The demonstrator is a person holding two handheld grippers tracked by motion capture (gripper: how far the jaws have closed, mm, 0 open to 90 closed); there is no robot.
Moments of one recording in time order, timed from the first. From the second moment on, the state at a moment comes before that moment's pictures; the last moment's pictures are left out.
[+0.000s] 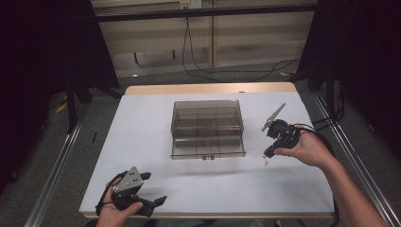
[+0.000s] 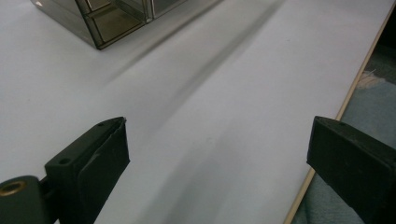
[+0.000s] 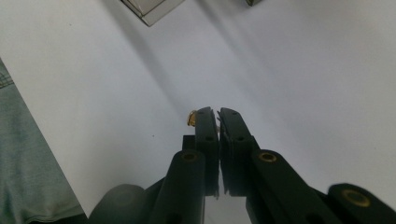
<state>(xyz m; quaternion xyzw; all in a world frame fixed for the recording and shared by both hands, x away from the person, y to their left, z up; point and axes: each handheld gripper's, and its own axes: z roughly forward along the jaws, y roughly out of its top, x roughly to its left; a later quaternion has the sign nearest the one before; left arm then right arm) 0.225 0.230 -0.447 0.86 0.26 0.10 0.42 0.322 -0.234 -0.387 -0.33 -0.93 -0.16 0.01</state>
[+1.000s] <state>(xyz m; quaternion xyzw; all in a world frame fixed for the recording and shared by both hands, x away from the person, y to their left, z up) 0.229 0.237 -0.447 0.85 0.29 0.10 0.42 0.317 -0.224 -0.333 -0.29 -0.93 -0.20 -0.02</state>
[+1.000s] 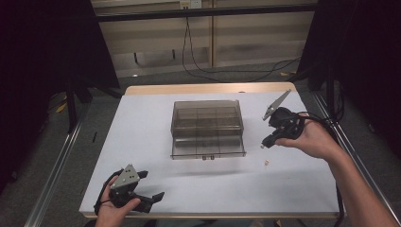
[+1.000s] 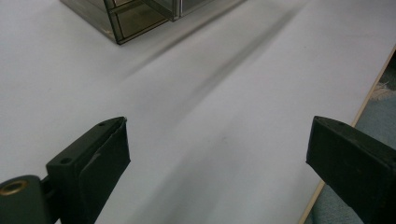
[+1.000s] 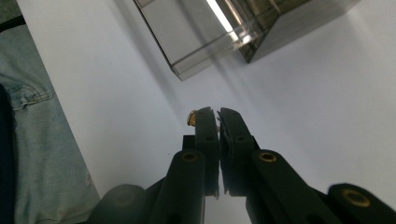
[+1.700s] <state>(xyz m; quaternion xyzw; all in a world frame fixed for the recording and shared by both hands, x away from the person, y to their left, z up) 0.226 0.236 -0.446 0.85 0.28 0.10 0.43 0.334 -0.165 -0.320 -0.24 -0.95 -0.18 -0.02</state>
